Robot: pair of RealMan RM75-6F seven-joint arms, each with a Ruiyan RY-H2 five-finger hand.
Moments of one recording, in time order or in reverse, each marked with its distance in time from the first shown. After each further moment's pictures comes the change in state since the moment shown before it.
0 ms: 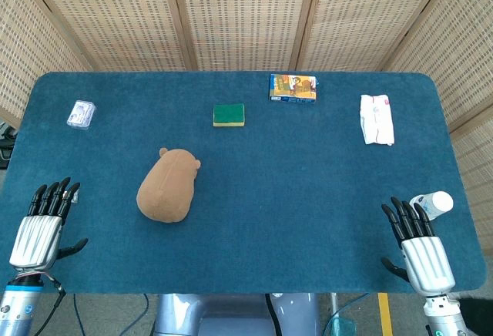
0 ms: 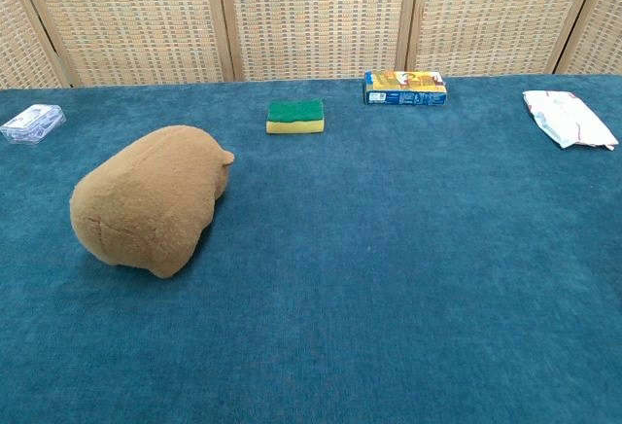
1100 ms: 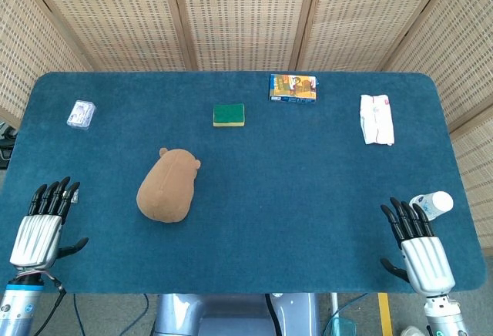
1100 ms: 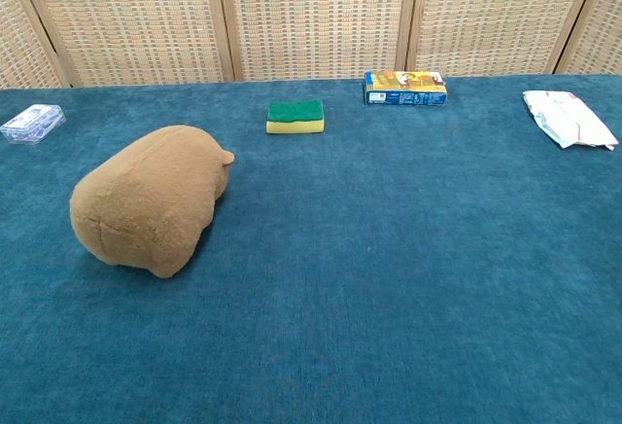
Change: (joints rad) left arm -0.004 -0.004 -0.003 0.001 -0.010 0.000 -0.012; right arm 0.002 0.005 -0.004 -0.001 -0.007 -0.002 0.017
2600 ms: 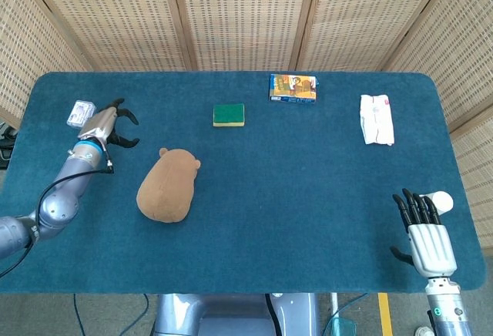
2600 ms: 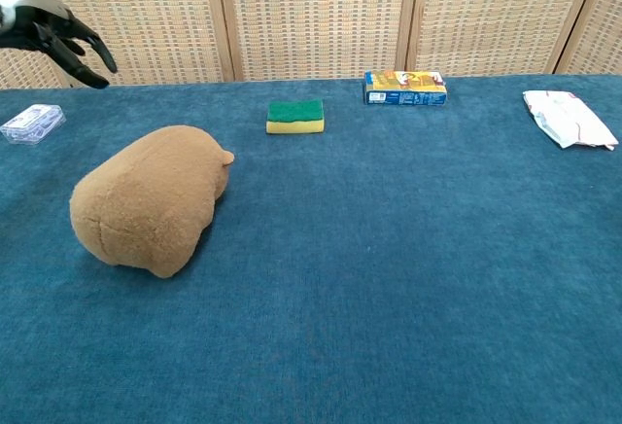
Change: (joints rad) left arm -0.863 -0.034 -0.275 0.465 -1.315 -0.894 0.034; right arm 0.046 -0.066 0.067 0.120 0.190 -0.112 -0.007
